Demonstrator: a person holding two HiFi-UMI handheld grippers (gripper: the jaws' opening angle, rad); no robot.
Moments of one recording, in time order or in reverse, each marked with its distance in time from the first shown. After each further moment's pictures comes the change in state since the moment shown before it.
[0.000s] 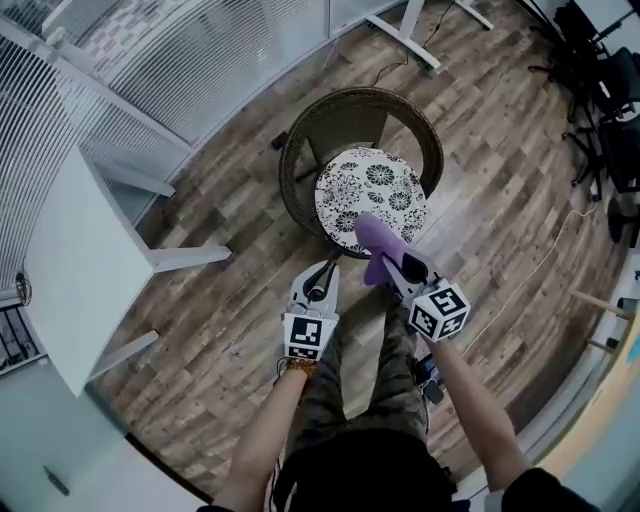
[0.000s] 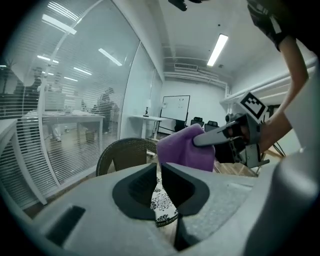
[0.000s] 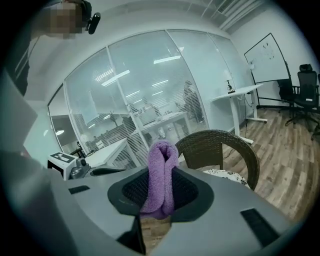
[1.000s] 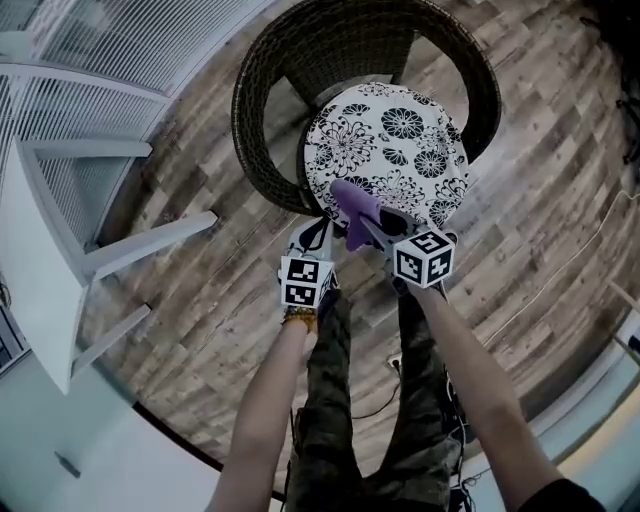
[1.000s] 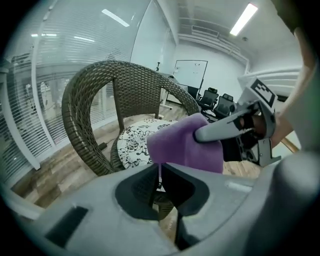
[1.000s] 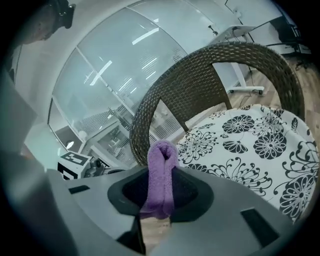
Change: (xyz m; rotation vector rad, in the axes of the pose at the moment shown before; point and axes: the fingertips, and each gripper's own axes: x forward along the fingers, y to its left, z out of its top) left arm 0.179 0.072 -0.276 -0.133 0.364 0.051; right arm 0.195 -0.136 -0.227 0.231 0.229 0.175
